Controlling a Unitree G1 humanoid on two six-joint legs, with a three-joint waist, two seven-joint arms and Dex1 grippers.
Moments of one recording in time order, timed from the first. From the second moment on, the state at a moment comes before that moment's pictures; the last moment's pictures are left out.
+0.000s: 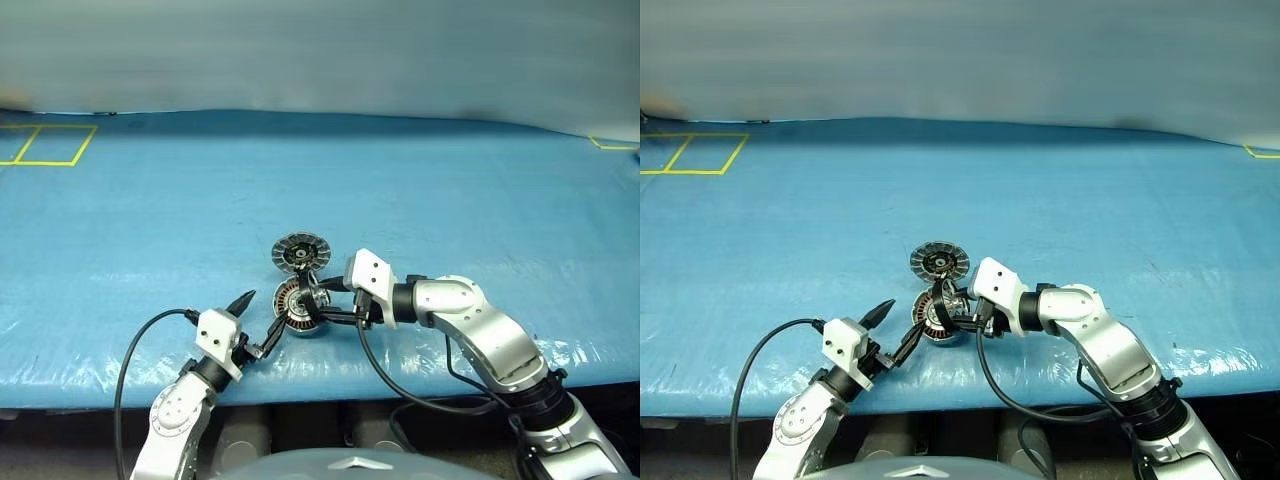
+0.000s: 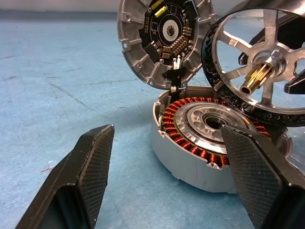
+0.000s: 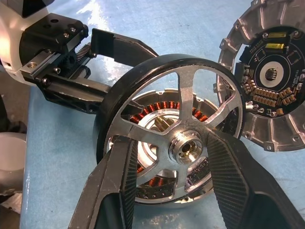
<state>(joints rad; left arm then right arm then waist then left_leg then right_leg) 0.40 0.18 -0.13 -0.23 -0.16 -0.15 -0.46 -0.25 -0.54 0.35 -0.44 0.23 0.62 0.86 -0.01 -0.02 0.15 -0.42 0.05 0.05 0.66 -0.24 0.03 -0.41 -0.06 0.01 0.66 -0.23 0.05</state>
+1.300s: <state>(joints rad) 0.45 0.31 -0.11 -0.15 -0.26 -0.29 -0.63 -0.28 -0.63 0.46 -0.45 -0.01 0.49 0.85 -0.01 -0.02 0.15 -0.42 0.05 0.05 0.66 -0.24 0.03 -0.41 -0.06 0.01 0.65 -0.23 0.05</state>
